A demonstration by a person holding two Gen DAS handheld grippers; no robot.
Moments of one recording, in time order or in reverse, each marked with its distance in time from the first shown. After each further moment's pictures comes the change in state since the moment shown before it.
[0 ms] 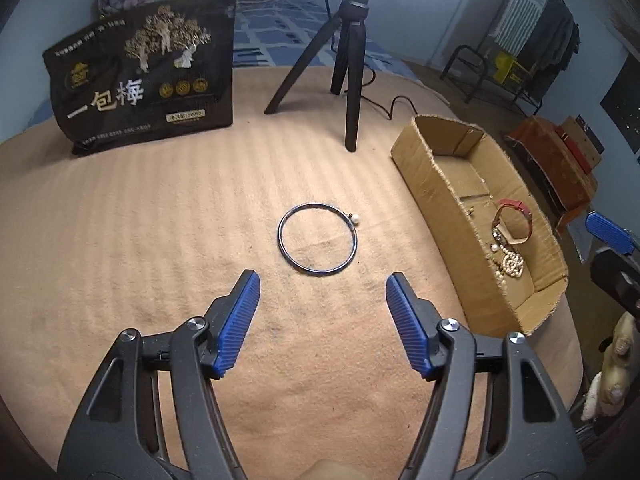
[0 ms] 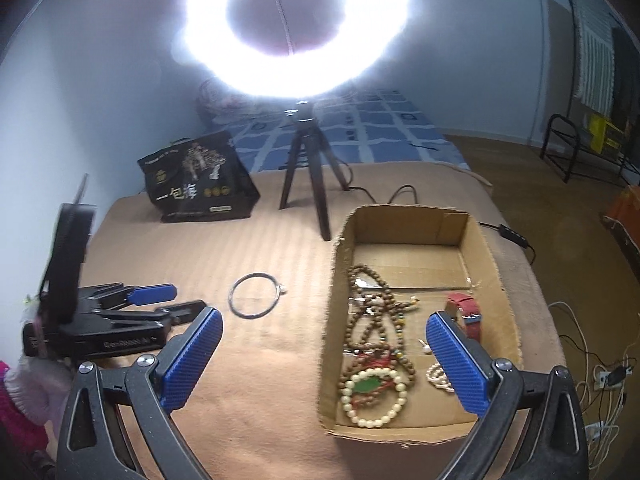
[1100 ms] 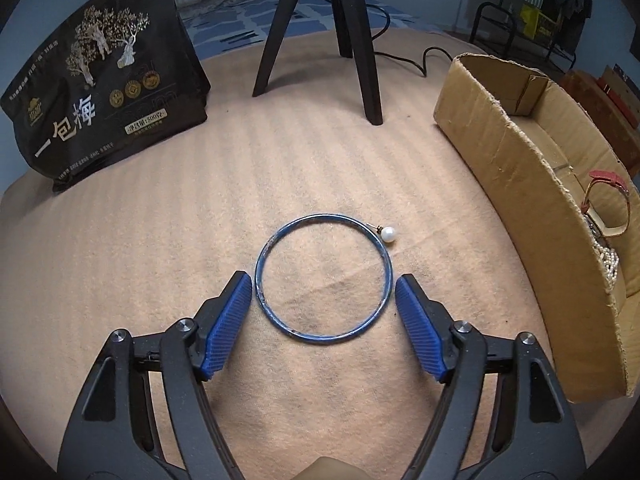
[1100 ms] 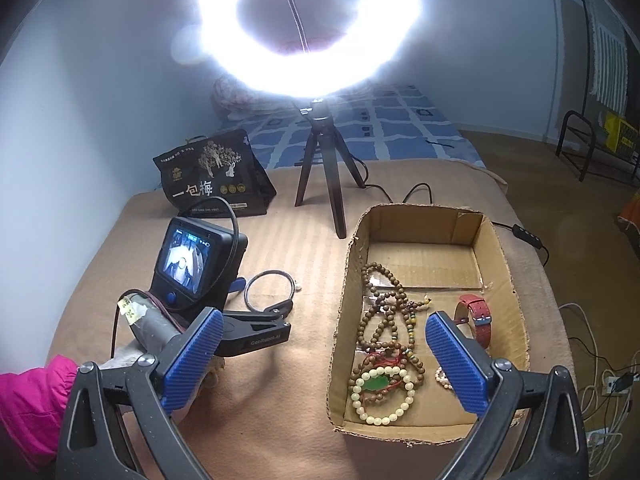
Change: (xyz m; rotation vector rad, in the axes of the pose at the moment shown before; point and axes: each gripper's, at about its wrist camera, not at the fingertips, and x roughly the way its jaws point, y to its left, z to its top) left arm 0.097 -0.025 0.017 0.112 0.036 0.215; right arm -0.004 -0.005 0.004 -0.005 0.009 0.054
